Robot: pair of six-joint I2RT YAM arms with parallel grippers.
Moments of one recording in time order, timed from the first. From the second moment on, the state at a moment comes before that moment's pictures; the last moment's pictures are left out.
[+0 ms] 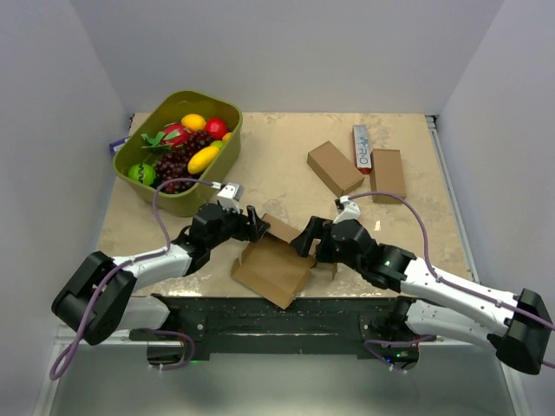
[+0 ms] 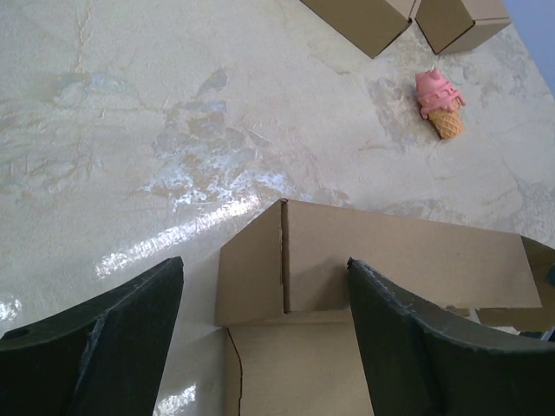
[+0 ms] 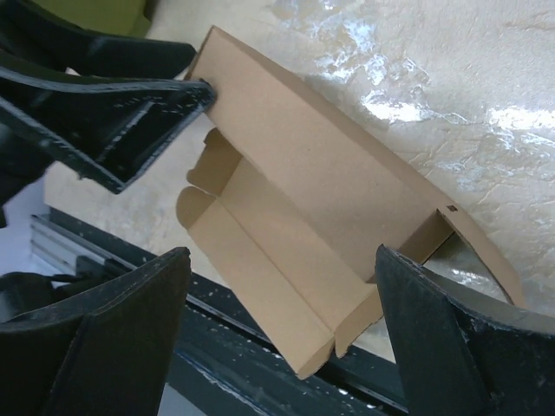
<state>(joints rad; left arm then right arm) -0.58 1.28 0.41 0.51 0.13 -0.43 0.96 0.95 0.62 -0.26 0.25 0.95</state>
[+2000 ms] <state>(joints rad) -0.58 1.03 0.28 0.44 -0.07 -0.46 0.77 1.41 0.45 0.60 0.10 1.01</state>
